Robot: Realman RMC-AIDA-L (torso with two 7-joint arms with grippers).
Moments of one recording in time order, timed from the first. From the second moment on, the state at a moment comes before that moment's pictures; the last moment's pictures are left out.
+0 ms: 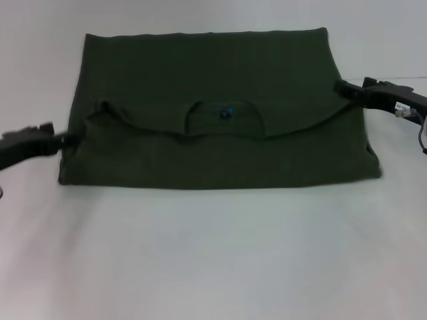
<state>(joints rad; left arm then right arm) -0.57 -2.09 0.39 0.66 2.11 1.11 -1.63 0.75 2.06 -0.20 -0.41 -2.08 -0.92 1.43</state>
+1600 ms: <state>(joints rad) -0.61 -2.08 0.49 0.64 2.38 1.00 -1.64 0.68 2.08 -0.19 -0.48 -2.08 -1.11 1.47</state>
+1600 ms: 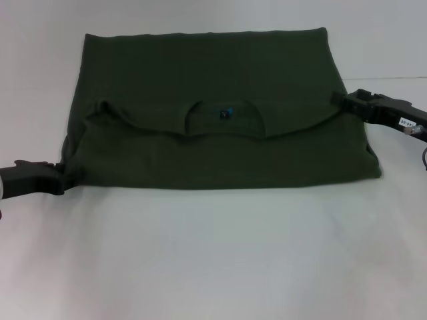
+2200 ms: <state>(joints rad) -0.61 -2.09 0.49 0.65 2.37 1.02 -1.63 0.58 2.08 -0.21 -0.60 -2.08 -1.21 1.49</state>
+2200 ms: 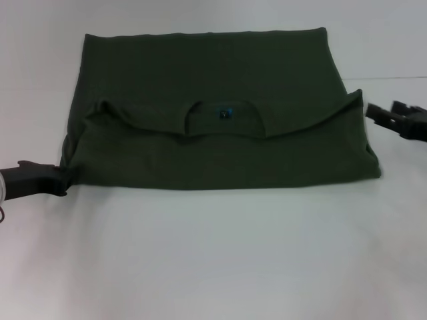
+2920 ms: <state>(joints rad) -0.60 -2.10 0.49 0.66 2.32 1.05 -1.62 0.51 2.05 -0.43 -0.76 -2.27 -1.23 1.79</state>
